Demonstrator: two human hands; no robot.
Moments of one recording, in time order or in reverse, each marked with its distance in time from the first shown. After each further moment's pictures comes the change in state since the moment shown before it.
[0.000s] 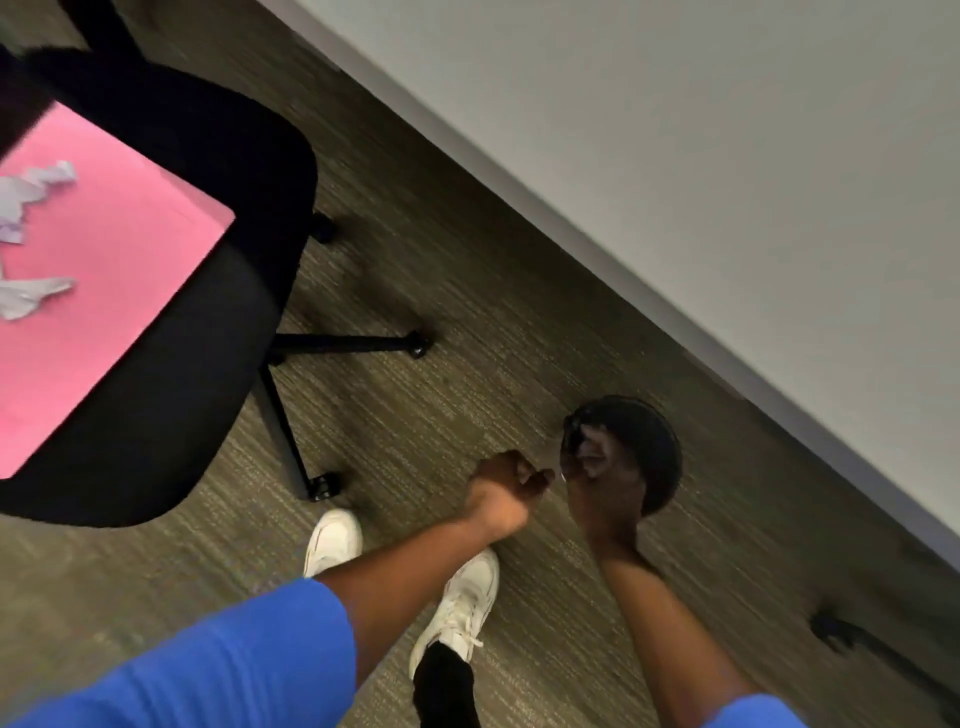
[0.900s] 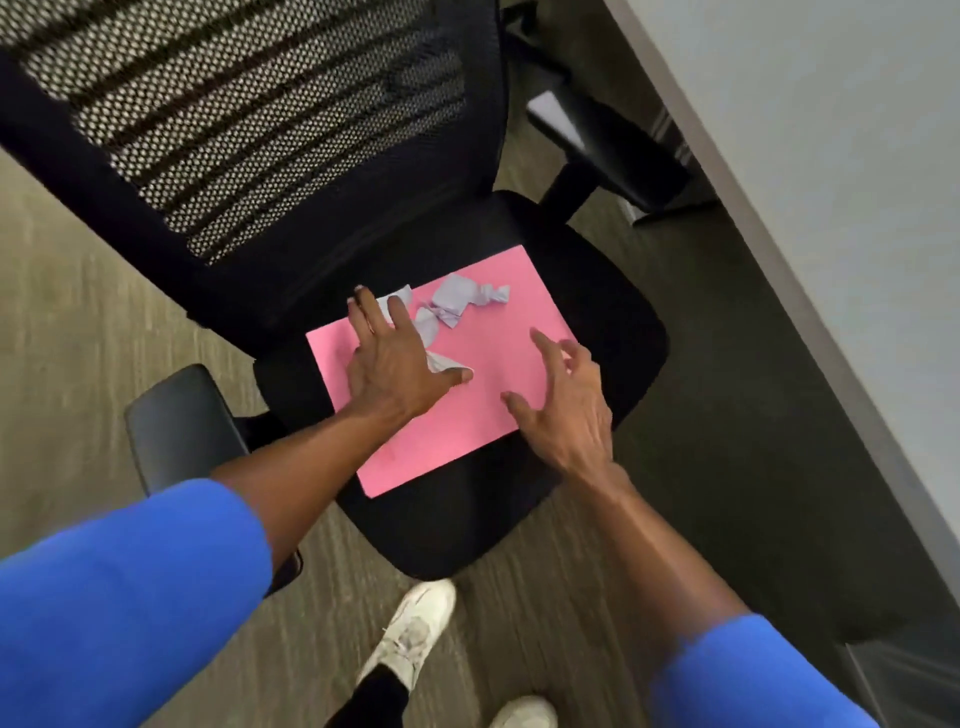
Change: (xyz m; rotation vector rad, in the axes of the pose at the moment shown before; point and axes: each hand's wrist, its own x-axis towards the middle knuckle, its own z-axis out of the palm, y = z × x) left_hand -0.079 -0.169 -0.488 0.125 0.930 -0.339; right_hand -0.032 -0.448 0.211 -0.415 -0.512 -0.802
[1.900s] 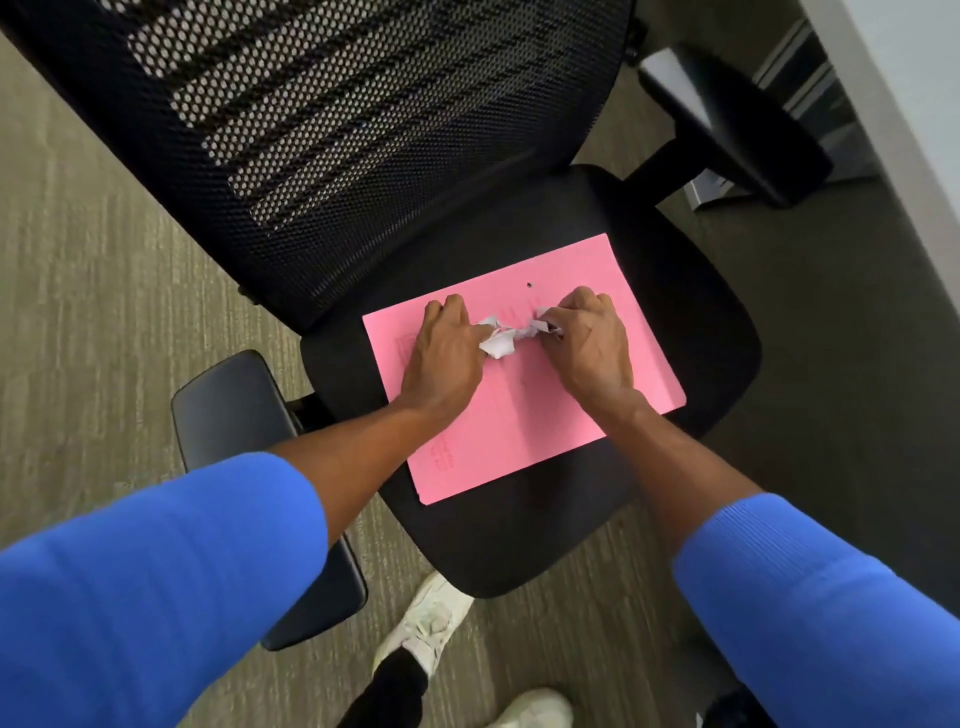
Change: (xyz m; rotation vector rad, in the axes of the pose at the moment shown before) left_hand 0.035 -0.046 0.028 -0.114 0.007 0.272; right_hand 0.102 -0.049 0.054 -0.201 0.040 -0.260
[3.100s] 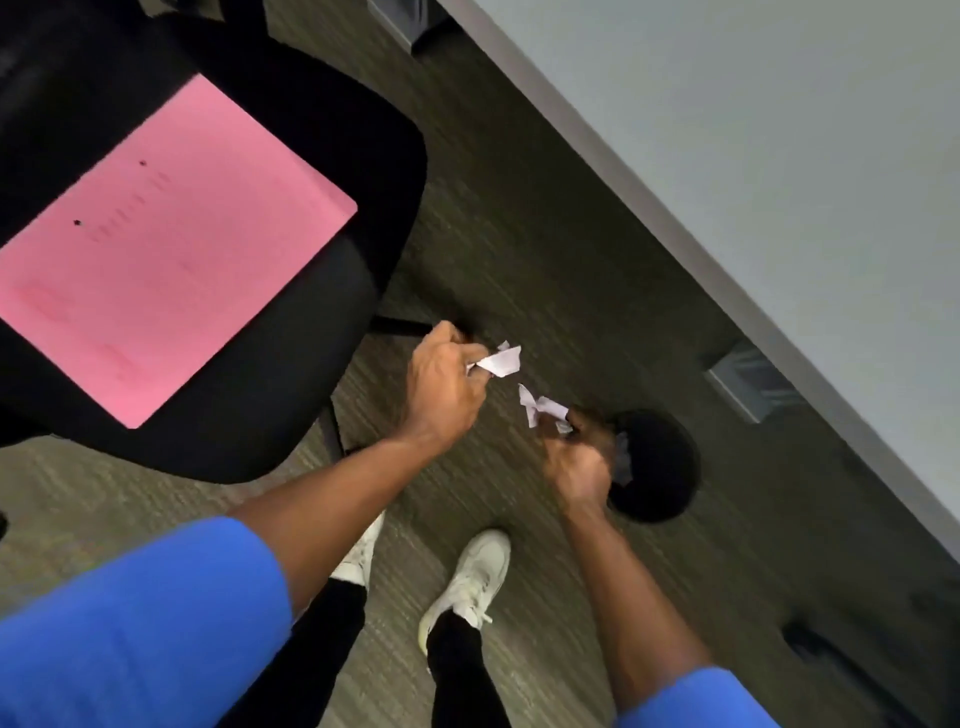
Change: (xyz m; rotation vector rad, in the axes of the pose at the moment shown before) left_hand -0.213 0.242 0.146 -0.250 -0.323 0.289; right_hand -0.425 0.163 0.008 0.700 0.335 1.127
